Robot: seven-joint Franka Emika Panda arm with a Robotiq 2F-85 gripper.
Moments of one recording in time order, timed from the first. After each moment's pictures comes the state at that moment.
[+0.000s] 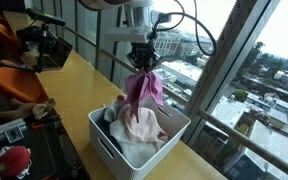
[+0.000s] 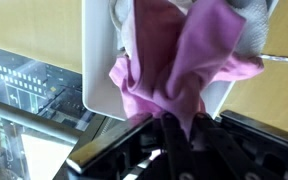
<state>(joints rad) -0.02 0.02 -0.08 -2.11 -0.19 2.42 -0.34</state>
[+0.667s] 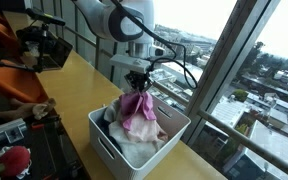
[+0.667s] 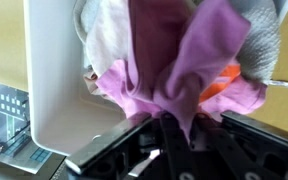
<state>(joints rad) -0.02 0.25 -0.05 -2.02 -0.17 2.42 -0.34</state>
